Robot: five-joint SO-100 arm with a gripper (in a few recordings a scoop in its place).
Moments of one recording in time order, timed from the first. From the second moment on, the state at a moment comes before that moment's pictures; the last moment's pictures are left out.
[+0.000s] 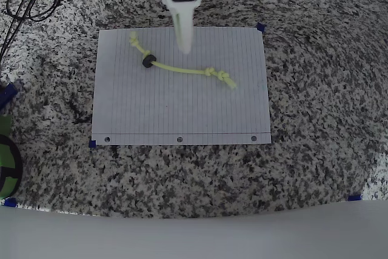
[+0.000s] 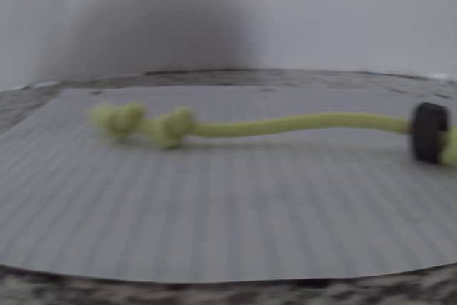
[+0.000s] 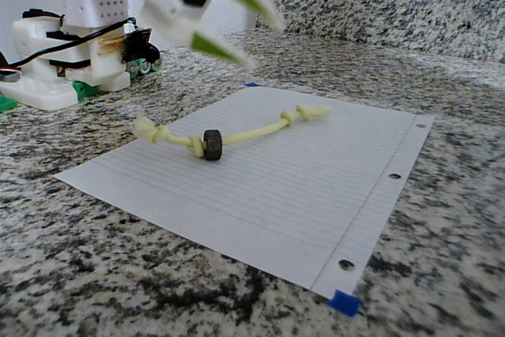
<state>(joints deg) -0.6 173.1 178.6 27.2 -80.7</state>
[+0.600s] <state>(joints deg) 15.6 143.1 151.8 54.1 -104.8</state>
